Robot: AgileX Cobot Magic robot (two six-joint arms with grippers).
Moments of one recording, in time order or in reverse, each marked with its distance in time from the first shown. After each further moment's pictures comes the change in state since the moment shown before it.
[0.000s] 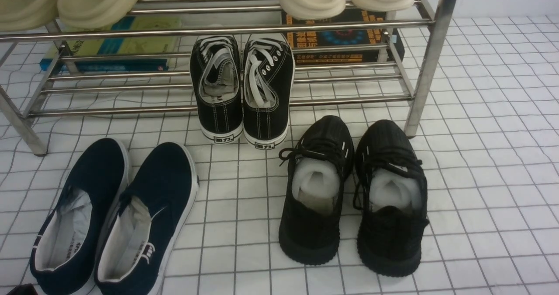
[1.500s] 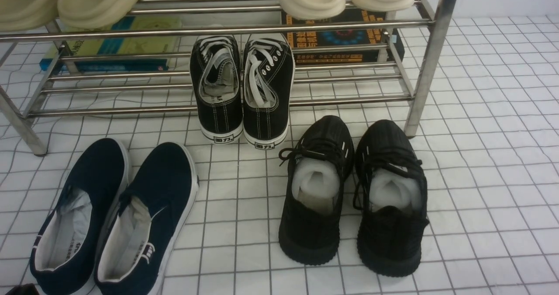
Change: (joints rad) right arm 0.000 0.000 0.000 0.000 0.000 0.000; left arm 0.000 0.000 0.000 0.001 0.000 -0.004
